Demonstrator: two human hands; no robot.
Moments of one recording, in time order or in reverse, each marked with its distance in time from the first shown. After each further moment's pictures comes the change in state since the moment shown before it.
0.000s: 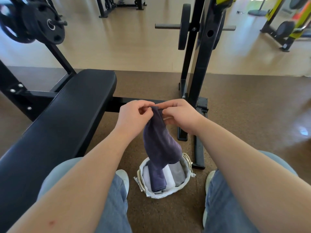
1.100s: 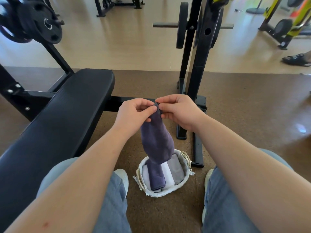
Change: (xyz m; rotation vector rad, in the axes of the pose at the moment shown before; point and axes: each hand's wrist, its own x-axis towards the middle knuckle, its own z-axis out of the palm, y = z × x) left_hand 0.001 0.002 0.003 -0.303 -0.062 -0.081; right_hand -0.001 -0.001 -0.003 0.103 0.130 -0.025
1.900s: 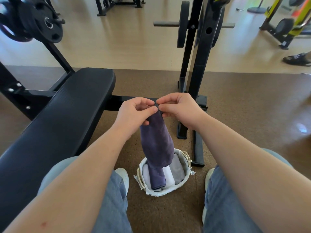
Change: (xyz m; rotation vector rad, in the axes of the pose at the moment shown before) left_hand 0.002 -0.005 -0.001 -0.071 -0.001 -0.090; right_hand 0.003 0.004 -0.006 -0.165 -0.019 -0.109
